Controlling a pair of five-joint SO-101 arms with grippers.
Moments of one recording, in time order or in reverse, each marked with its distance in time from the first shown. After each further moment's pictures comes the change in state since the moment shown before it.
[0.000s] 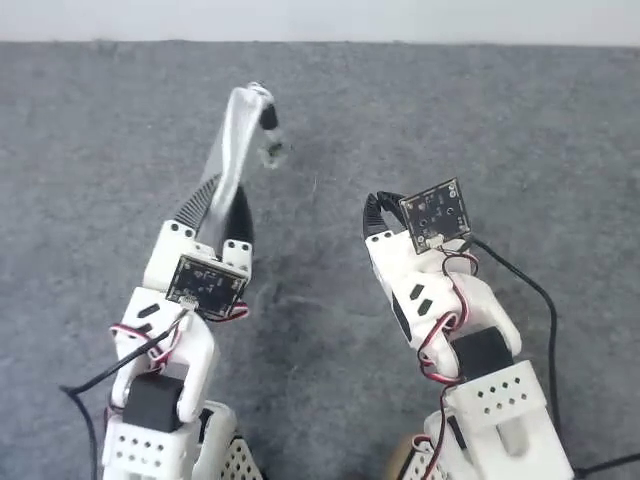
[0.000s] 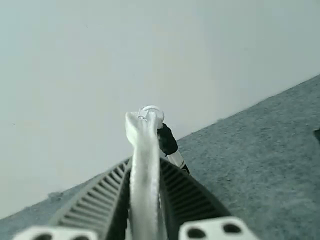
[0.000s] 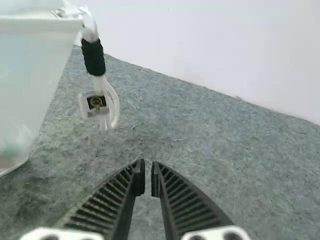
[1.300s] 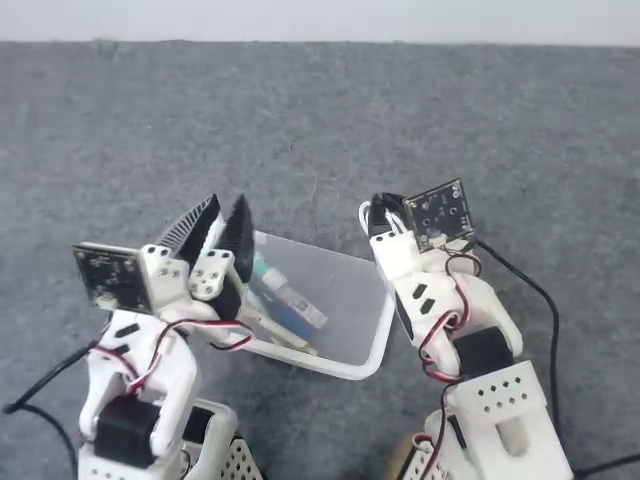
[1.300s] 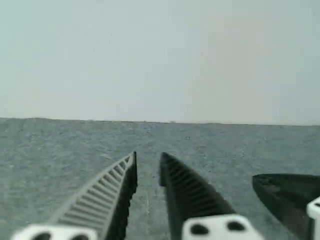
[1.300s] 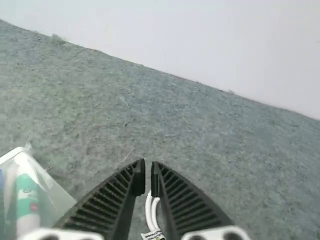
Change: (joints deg) left arm 1.3 -0.7 -14.0 19.9 30.4; right arm 2.3 0.0 1.1 -0.4 0.0
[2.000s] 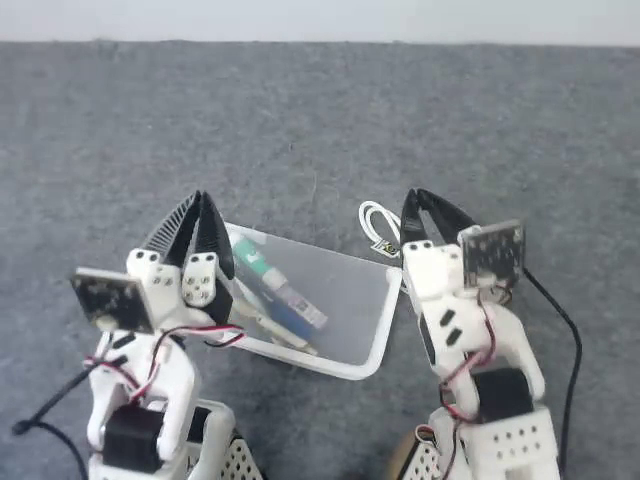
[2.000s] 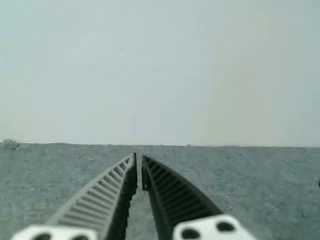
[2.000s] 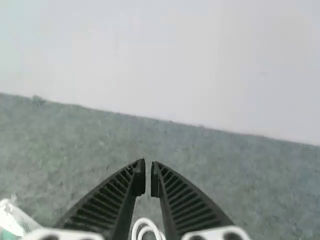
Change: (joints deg) left arm -4.0 -9.7 8.3 -5.1 -3.2; right arm 5.0 -23.6 9.1 1.0 -4.7
